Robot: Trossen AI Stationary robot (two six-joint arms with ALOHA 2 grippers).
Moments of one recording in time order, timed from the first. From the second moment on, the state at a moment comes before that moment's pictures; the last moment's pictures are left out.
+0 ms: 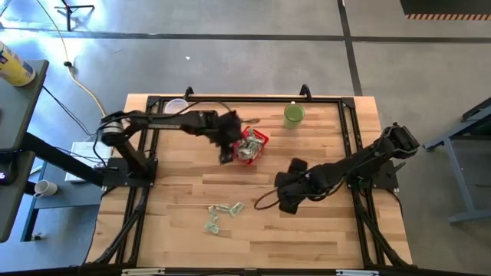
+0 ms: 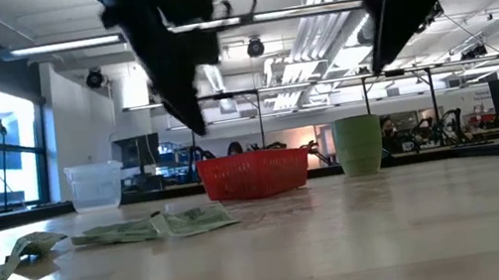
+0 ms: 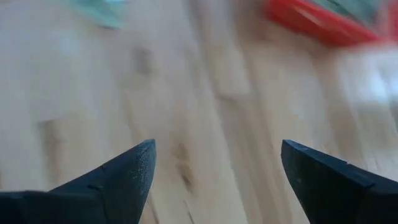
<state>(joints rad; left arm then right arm) 0.25 1.65 1.21 -0.65 0.08 0.06 0.41 1.60 1.19 -0.86 0.36 0.65</state>
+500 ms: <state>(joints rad) -0.47 1.22 0.90 -0.68 -0.25 -0.92 0.26 1.96 1.34 -0.38 -0.09 0.00</state>
